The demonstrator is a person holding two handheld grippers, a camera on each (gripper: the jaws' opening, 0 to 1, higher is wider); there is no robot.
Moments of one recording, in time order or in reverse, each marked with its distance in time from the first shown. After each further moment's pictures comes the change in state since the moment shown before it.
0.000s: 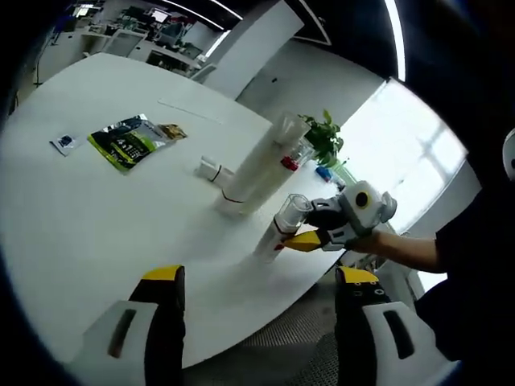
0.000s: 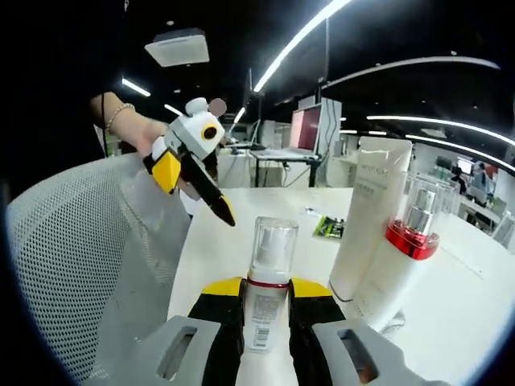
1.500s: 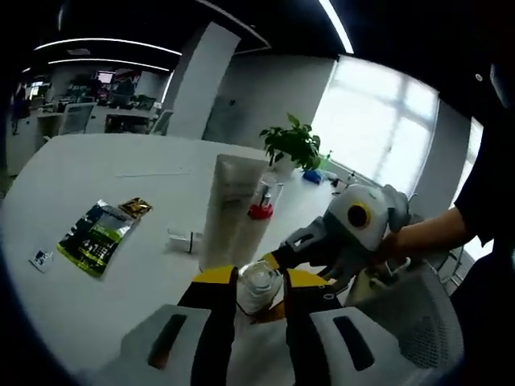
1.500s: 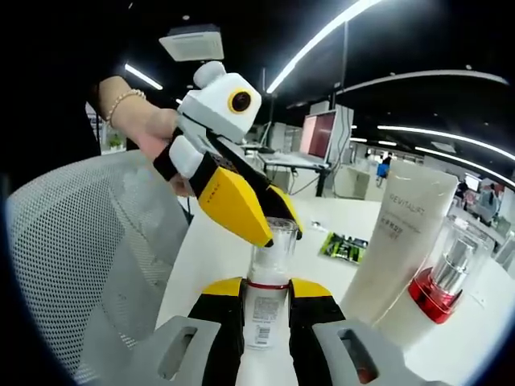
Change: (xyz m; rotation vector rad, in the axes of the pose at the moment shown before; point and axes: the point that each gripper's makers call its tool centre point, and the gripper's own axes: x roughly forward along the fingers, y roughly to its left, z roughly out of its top) left arm 0.053 -0.034 0.061 0.370 -0.116 -0.006; right arm 0.033 0.005 0.024 -0.087 -0.007 0.035
